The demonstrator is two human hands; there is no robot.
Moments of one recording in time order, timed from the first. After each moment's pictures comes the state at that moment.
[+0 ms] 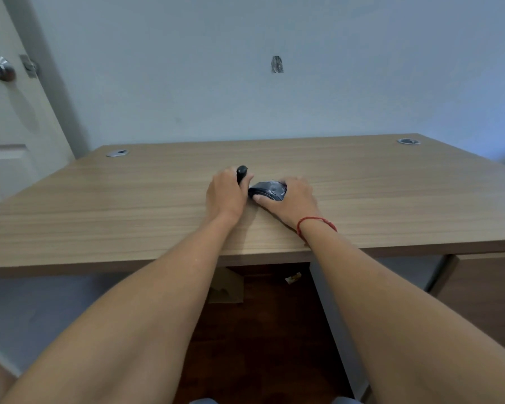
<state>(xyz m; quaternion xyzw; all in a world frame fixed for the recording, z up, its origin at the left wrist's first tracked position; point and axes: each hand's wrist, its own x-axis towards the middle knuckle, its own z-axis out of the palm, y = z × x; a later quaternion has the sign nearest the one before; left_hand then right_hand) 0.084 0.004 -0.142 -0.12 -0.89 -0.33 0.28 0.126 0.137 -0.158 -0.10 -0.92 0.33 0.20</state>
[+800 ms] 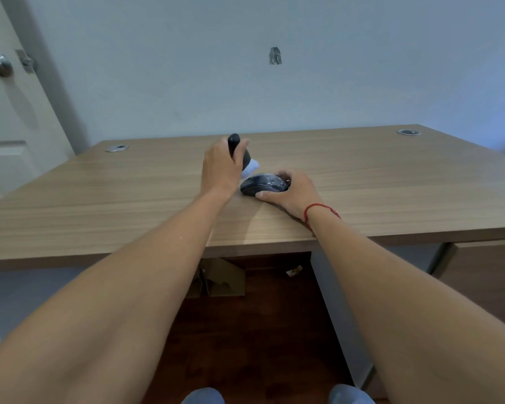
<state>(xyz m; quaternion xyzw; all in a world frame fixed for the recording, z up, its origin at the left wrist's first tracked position) 0.083 0.002 -0.113 -0.14 -0.85 -0.43 0.28 0.131 0.148 -0.160 -0.07 -0.87 0.45 0.16</state>
